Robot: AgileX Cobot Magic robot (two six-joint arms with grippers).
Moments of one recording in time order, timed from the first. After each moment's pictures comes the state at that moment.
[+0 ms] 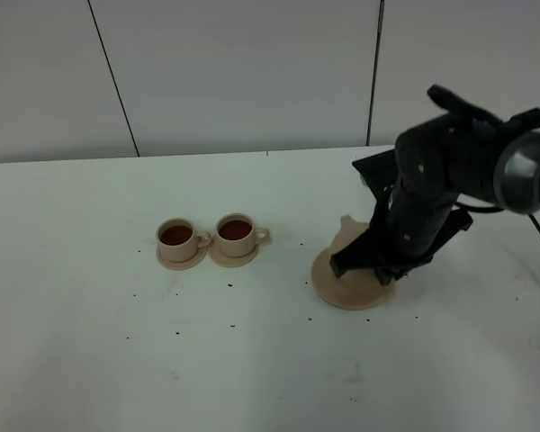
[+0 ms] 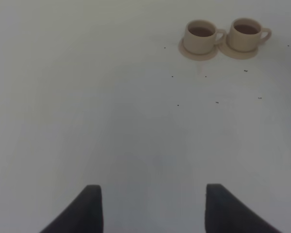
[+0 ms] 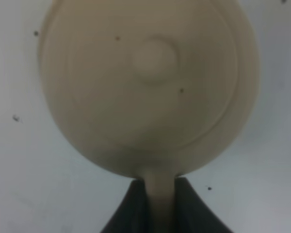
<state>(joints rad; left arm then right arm) 0.04 -0.01 -0.51 -0.02 1.04 0.05 0.50 2.03 -1.50 0.02 0.86 0.03</state>
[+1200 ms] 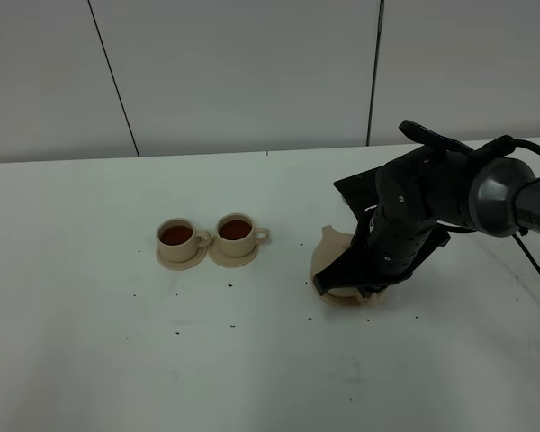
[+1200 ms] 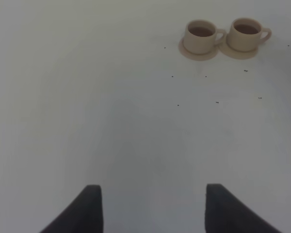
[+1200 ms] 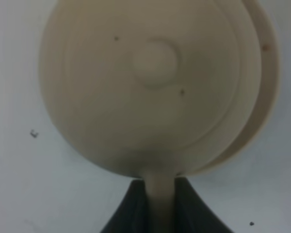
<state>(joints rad) 0.04 -0.01 -0.51 -0.02 1.04 0.05 0.53 2.07 -1.46 0.02 0.75 0.04</state>
